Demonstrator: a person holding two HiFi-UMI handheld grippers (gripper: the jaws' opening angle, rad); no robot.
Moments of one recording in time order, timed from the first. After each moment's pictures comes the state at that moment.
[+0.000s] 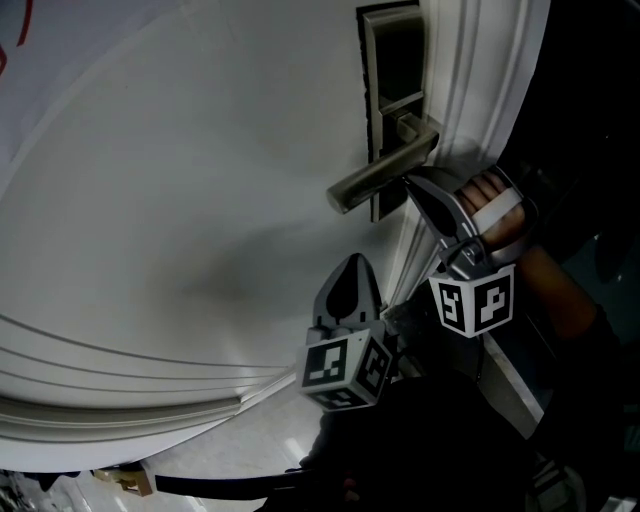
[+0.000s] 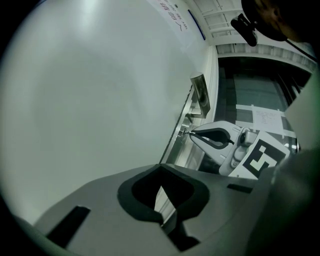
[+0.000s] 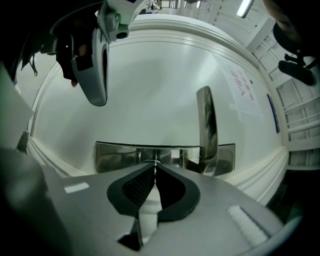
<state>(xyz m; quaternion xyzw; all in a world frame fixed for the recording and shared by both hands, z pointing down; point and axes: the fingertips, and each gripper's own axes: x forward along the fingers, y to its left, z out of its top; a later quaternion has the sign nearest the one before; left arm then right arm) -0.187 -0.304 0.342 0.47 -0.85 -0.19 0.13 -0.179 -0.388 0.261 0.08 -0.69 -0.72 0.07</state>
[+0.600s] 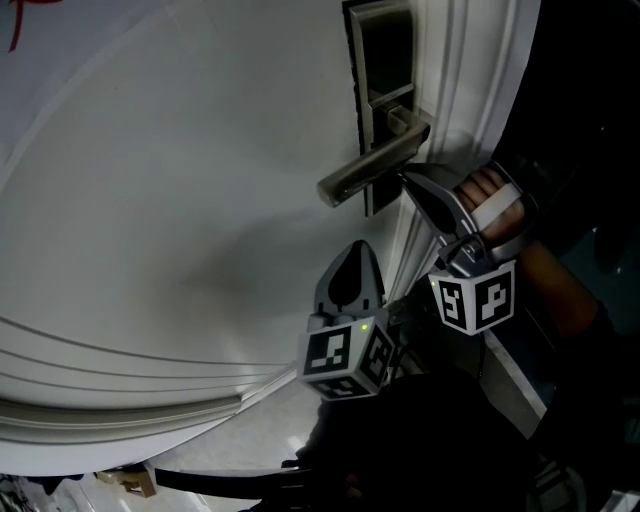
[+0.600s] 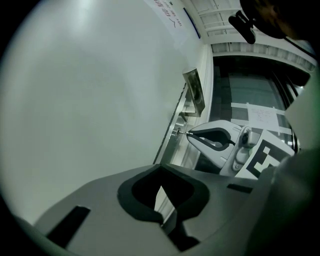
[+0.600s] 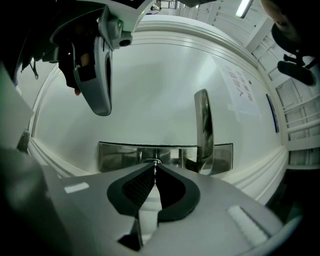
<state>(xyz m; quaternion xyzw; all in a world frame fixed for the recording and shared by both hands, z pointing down) -0.183 -0.319 0.337 0.49 -0.85 -0.18 0.12 -0.172 -0.388 0.262 0.08 -0.69 -0.72 0.07</state>
